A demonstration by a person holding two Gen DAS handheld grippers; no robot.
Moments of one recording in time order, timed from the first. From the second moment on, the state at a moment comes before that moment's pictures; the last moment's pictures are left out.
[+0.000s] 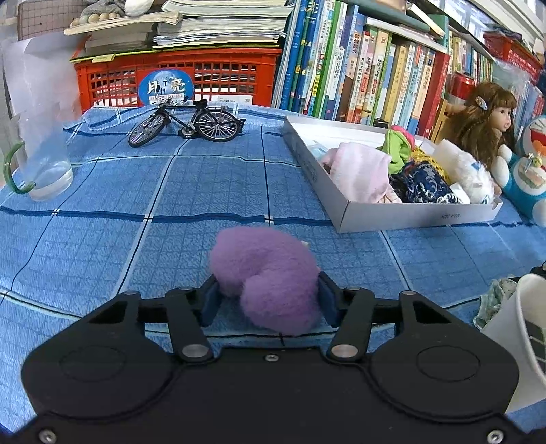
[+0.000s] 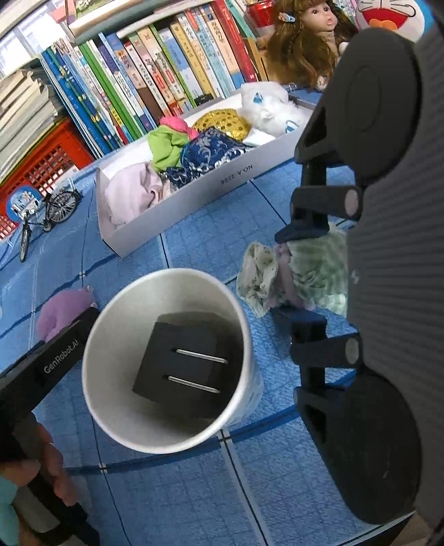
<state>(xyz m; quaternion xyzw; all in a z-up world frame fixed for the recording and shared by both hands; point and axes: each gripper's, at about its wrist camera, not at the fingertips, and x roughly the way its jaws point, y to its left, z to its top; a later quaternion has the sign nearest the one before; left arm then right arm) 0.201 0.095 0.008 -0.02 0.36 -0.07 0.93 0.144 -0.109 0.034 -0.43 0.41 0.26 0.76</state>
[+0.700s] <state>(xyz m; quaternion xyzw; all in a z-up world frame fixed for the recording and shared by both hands) 0.180 0.077 0.061 -0.02 0.33 -0.10 0.94 0.143 -0.136 0.103 -0.34 0.35 0.21 0.85</state>
